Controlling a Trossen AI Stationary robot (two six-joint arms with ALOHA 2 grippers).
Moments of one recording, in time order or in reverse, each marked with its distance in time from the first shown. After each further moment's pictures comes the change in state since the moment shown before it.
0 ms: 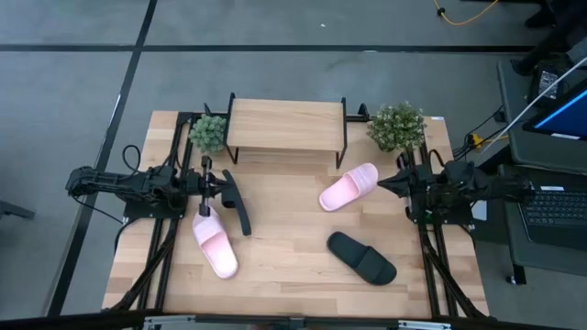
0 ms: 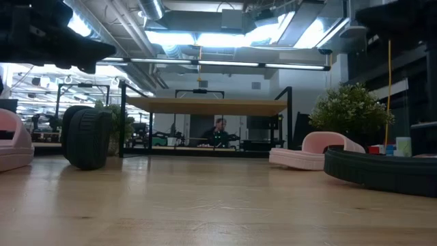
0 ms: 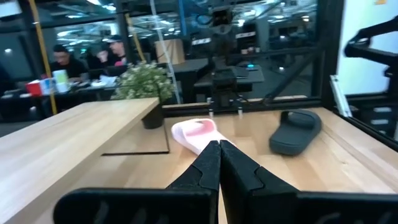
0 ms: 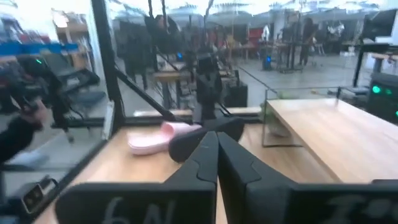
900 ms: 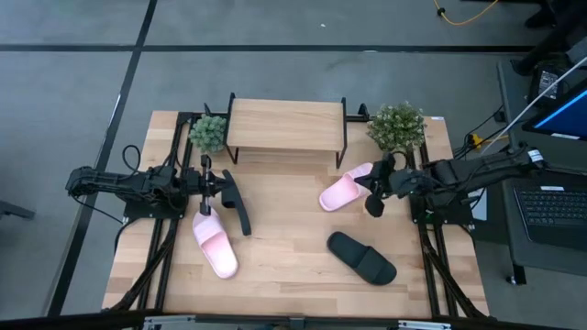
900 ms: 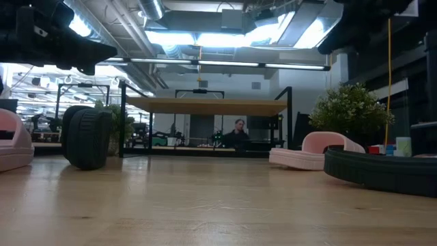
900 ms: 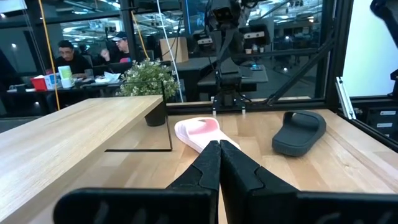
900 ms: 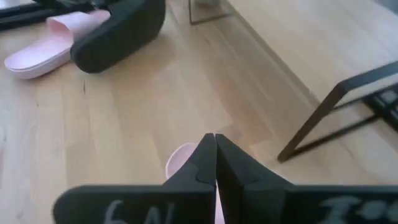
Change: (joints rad) left arm 0.000 0.000 0.000 -0.004 -0.014 -0.016; right arm 0.162 0.775 0.516 -0.499 0.424 0.421
